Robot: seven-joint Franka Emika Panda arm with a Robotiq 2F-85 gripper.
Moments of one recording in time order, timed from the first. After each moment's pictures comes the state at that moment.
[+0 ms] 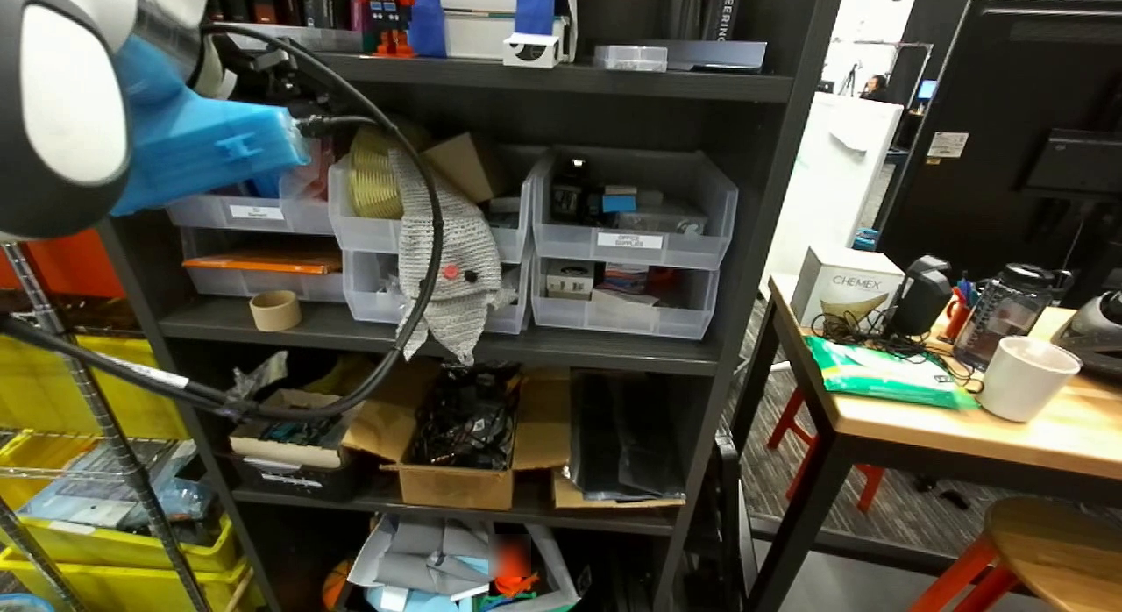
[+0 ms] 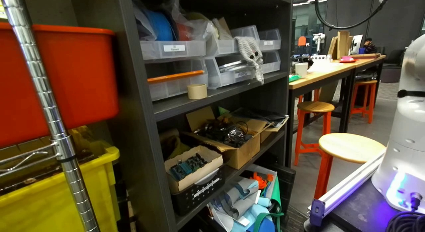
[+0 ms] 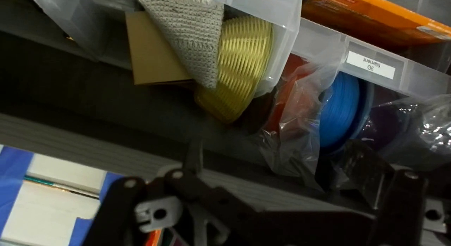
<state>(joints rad) 0.35 -1.16 0.05 -2.78 -0.03 2.79 -0.22</state>
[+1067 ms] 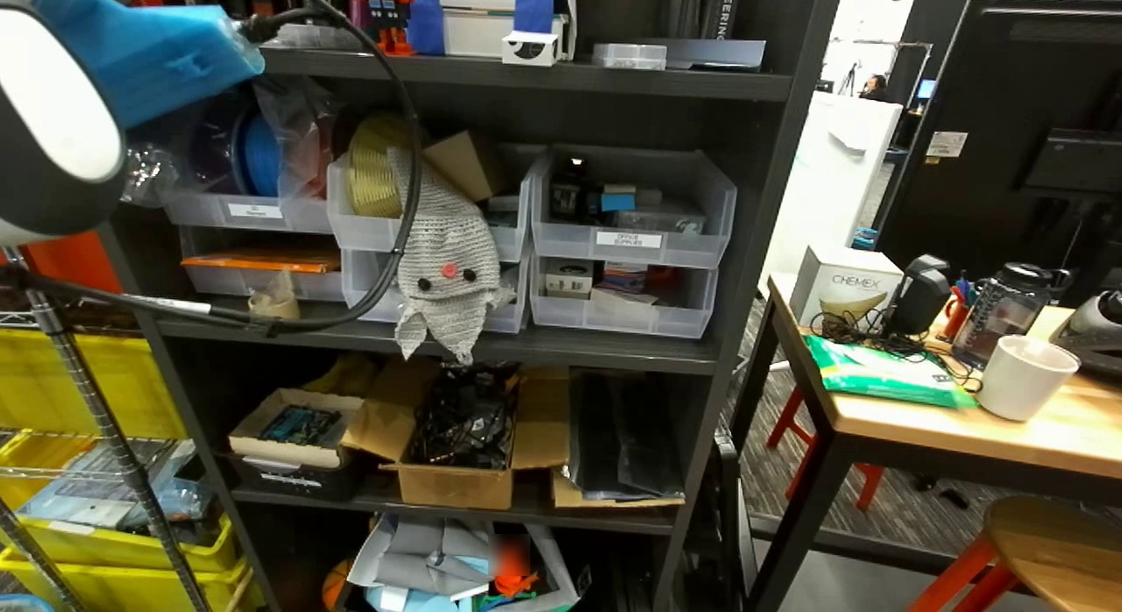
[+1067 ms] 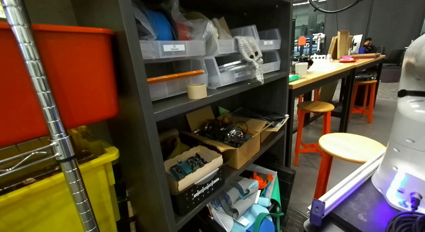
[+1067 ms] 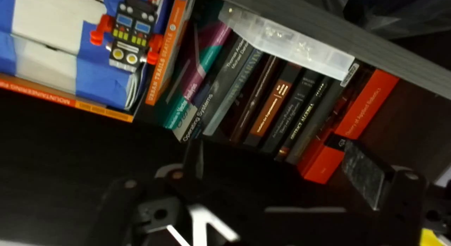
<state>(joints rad) 0.36 -1.11 0.09 -2.78 -0.09 3.36 -0.21</state>
